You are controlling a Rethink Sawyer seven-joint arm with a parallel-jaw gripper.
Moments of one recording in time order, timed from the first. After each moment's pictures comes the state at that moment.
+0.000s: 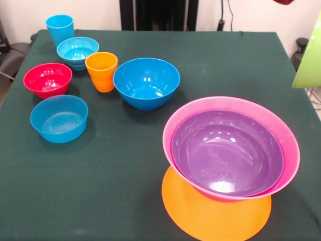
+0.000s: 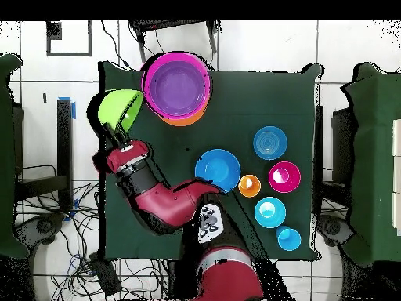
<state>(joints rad) -0.14 -0.61 0.10 1.86 -0.61 -1.28 2.61</state>
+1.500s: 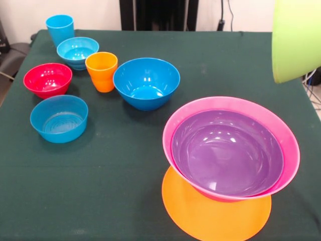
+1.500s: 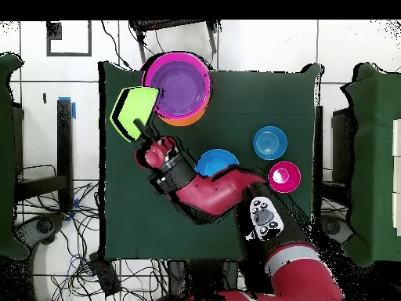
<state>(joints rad) -0.41 -0.62 0.28 1.81 -0.92 -1.28 3.12</state>
